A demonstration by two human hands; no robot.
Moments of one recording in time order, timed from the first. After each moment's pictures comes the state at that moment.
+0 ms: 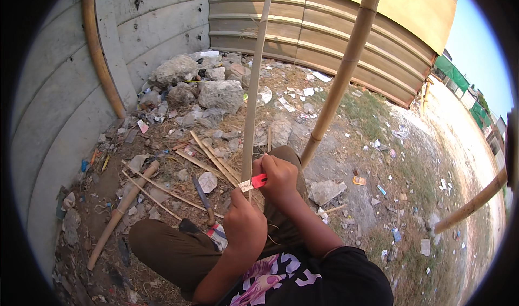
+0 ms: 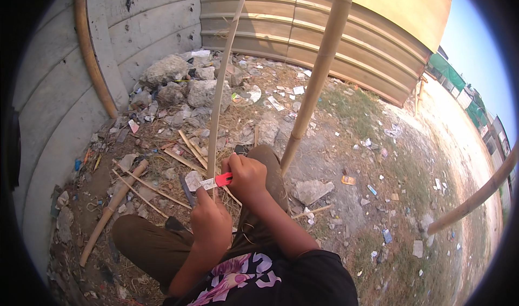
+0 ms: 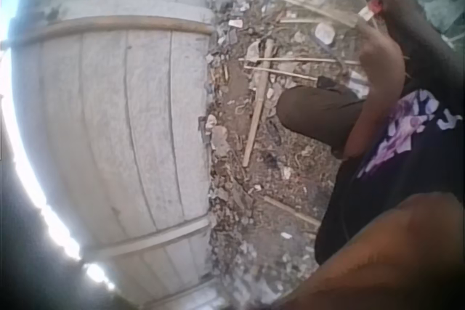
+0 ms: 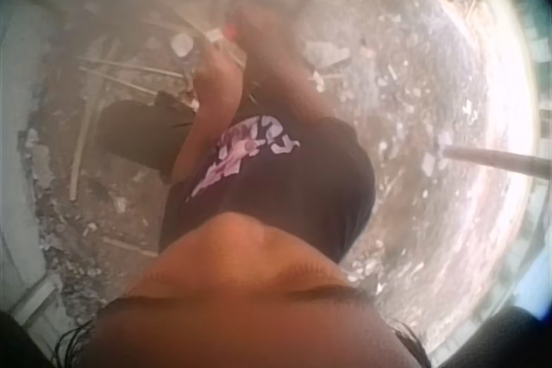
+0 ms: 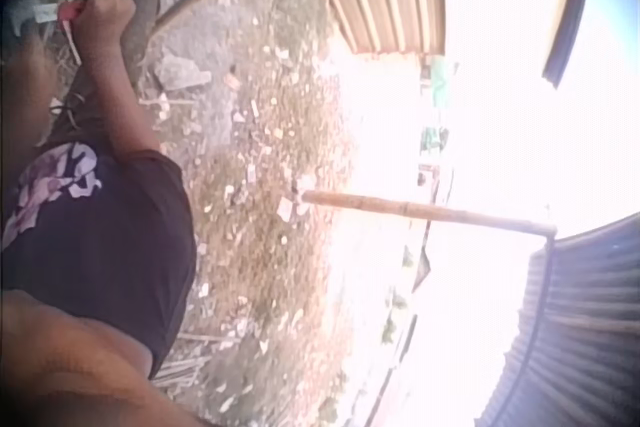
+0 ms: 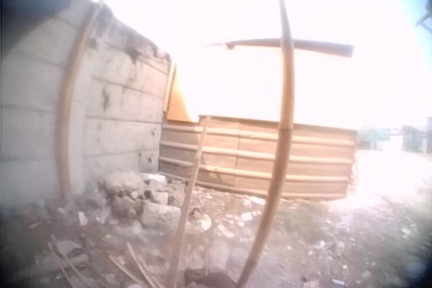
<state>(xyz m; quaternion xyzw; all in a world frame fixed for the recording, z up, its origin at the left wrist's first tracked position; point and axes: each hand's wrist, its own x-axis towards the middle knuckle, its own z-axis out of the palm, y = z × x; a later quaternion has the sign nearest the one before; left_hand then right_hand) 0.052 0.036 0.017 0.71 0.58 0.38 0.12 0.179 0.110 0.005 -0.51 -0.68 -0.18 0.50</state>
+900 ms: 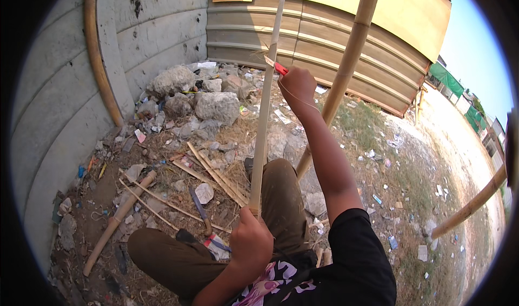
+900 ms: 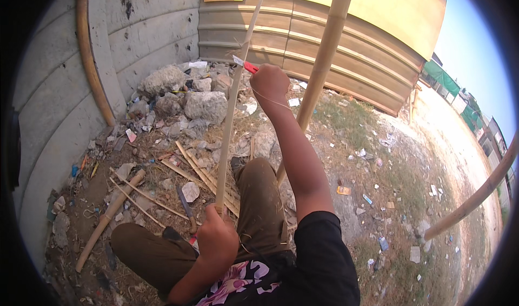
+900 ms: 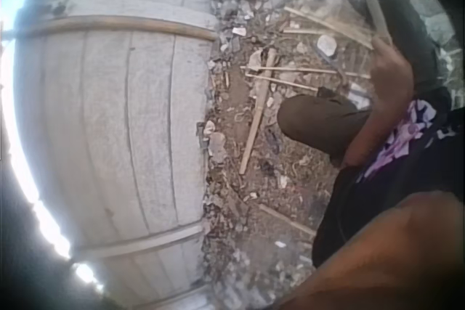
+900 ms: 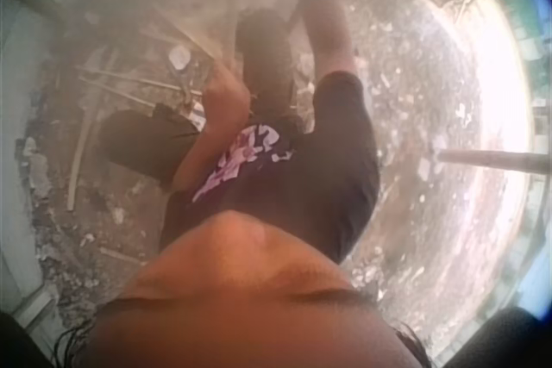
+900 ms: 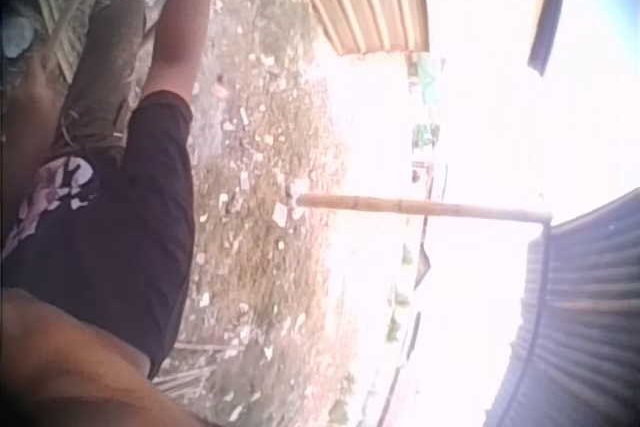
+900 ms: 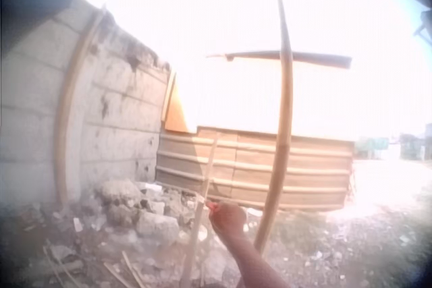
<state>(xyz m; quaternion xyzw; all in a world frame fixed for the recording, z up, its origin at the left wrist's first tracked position) 0.058 0.015 0.033 0.71 0.56 0.36 0.21 0.278 0.271 0.166 -0.73 -0.56 -0.21 0.34</state>
